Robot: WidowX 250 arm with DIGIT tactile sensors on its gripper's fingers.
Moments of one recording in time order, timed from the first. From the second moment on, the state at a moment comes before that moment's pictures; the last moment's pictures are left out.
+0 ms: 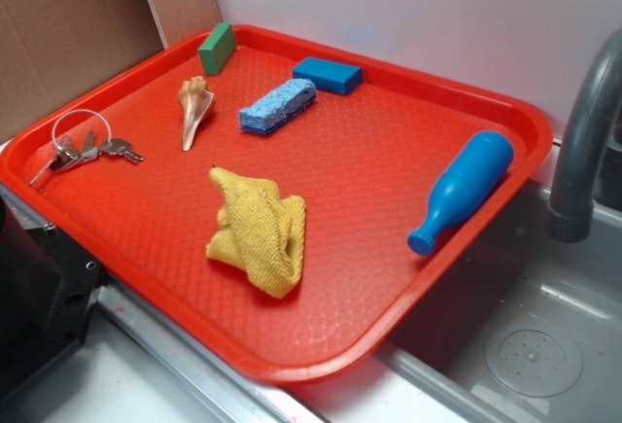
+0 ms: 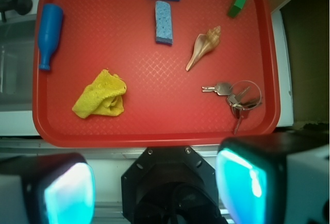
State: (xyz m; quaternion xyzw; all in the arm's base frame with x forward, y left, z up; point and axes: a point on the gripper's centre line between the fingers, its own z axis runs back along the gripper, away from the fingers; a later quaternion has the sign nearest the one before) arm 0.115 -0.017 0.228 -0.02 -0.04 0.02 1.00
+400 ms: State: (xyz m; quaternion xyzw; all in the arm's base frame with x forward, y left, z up) arm 0.141 -0.051 0.143 -0.09 -0.06 0.15 0.98
